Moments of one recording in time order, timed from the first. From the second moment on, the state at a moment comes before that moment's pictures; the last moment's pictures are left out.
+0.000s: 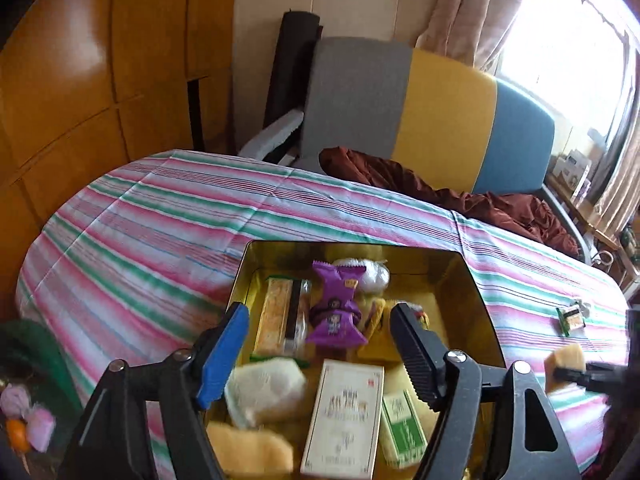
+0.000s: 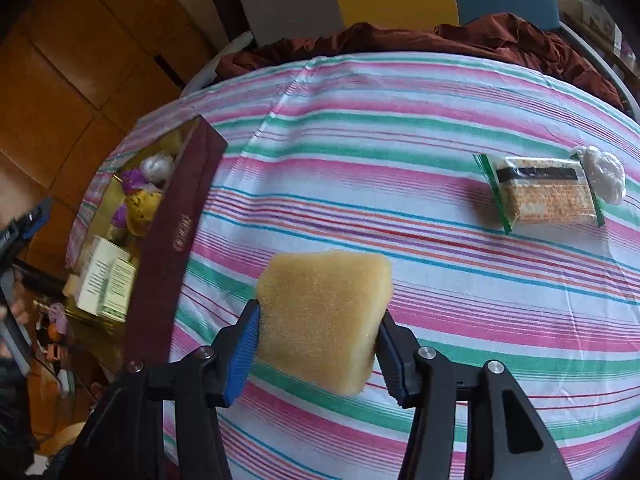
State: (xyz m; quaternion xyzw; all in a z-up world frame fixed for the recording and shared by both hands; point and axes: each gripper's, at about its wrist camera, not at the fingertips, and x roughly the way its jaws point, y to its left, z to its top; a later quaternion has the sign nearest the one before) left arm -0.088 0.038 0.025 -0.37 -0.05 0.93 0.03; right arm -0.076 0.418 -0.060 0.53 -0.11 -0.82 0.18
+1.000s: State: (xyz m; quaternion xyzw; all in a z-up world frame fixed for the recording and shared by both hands) left arm -0.001 0.026 0.007 -0.34 -0.03 0.94 -0.01; right arm -0.067 0.224 -0.003 0.48 0.00 -0.84 0.24
